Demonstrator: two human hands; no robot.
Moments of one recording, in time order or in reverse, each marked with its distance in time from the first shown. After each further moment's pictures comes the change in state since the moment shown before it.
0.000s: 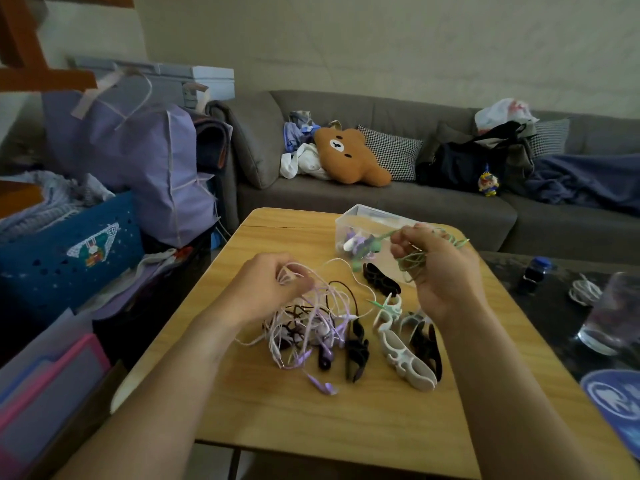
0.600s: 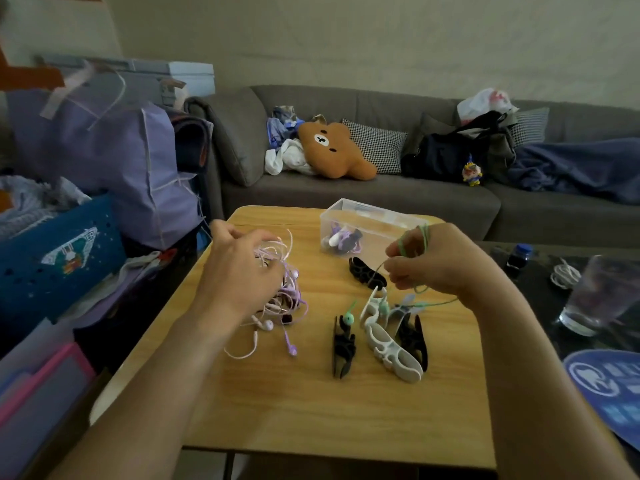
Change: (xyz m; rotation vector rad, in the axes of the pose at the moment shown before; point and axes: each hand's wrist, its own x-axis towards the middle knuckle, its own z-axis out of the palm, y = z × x) left_hand -0.007 0.022 -0.003 0.328 0.398 0.022; right_hand 0.004 -0.037 -0.024 -1.179 -0.299 -0.059
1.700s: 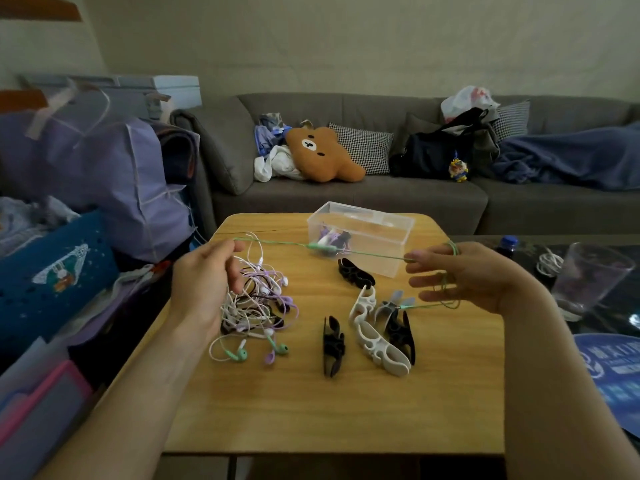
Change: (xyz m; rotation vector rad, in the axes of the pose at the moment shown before) left_hand -0.004 0.002 -0.007 -0.921 0.042 -0.403; right_hand 0.006 0.061 -0.043 0.407 -0.121 0.169
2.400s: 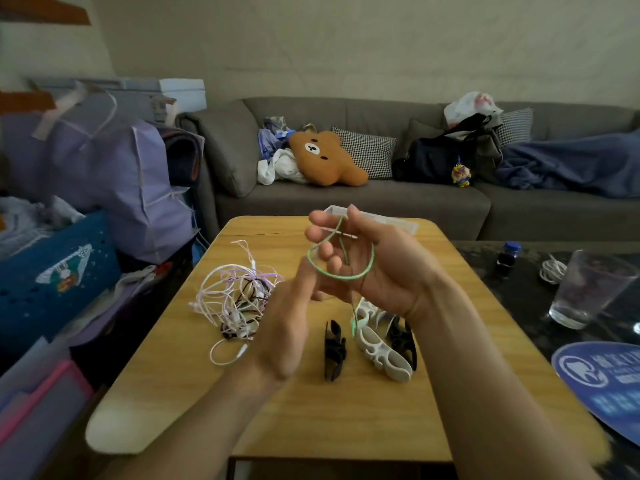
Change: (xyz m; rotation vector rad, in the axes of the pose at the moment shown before) left_hand -0.068 -0.008 0.050 -0.051 -0.524 0.195; right_hand -0.021 -0.055 0.114 0.782 -0.523 -0.099
